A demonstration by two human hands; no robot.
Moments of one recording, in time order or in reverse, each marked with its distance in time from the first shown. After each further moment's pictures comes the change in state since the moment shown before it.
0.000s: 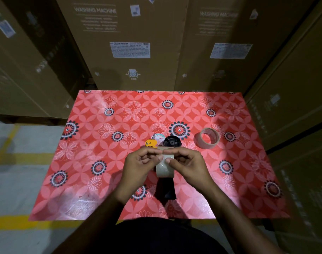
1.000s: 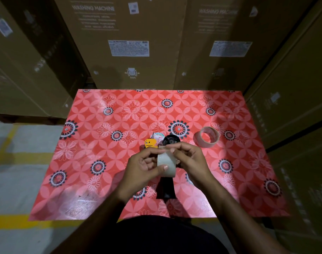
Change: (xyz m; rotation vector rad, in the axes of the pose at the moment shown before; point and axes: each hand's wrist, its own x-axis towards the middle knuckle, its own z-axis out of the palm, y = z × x) left_hand -0.005 -0.002 0.004 -0.079 -0.142 -0.019; right_hand 0.012 0.003 0.000 0.256 0.047 0.163
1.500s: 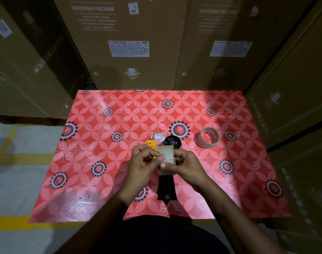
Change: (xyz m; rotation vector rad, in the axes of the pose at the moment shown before) left_hand 0.013 -0.011 -0.001 0.235 0.186 0.007; right_hand 0.001 0.014 0.002 -0.142 -0.106 0.107
